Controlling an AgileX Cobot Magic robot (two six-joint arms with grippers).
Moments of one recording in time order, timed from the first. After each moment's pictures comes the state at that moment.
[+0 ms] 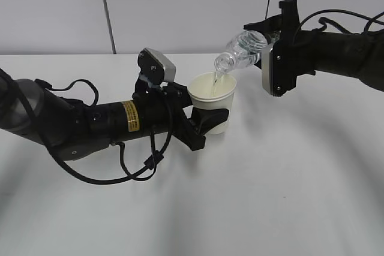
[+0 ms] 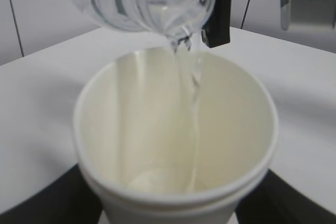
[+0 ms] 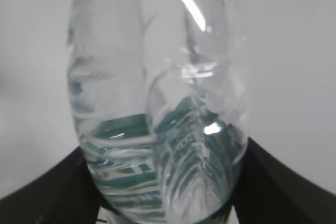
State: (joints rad) left arm -0.49 2.13 -1.00 0.77 -0.96 -0.42; right arm 0.05 1.96 -1.14 -0.90 -0.66 -0.91
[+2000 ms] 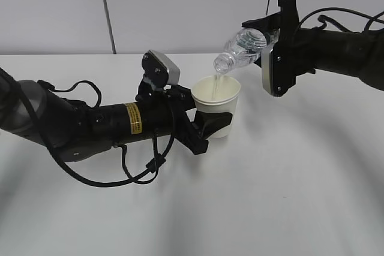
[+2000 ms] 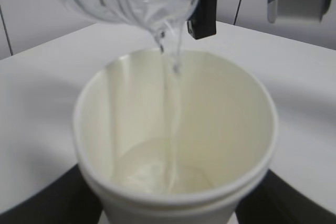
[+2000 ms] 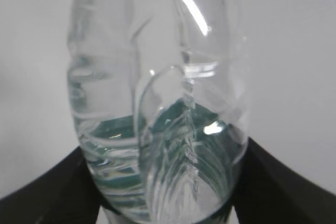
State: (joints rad) left arm -0.51 2.13 -1.00 0.78 -0.96 -0.42; right arm 0.05 1.96 -1.14 -0.90 -0.69 -0.95
